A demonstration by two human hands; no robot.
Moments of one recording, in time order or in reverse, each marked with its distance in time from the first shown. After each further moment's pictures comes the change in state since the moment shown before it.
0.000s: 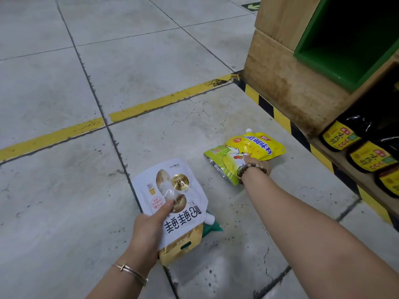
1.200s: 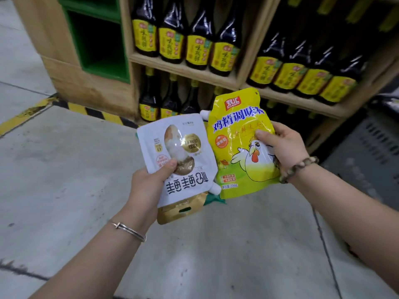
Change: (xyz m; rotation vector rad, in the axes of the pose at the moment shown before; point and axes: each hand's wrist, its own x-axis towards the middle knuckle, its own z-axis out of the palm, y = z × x) left_hand -0.247 -0.058 0.158 0.281 -0.823 0.118; right_hand -0.311 0.064 -0.439 0.348 0.320 -0.613
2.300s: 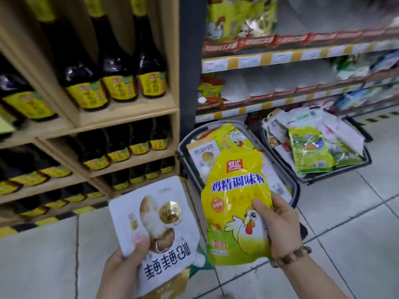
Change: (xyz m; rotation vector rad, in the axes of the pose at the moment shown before) left_hand -0.234 0.200 0.424 0.453 -0.121 -0.458; right_hand -0.120 -0.334 -0.359 0.247 0.785 0.336
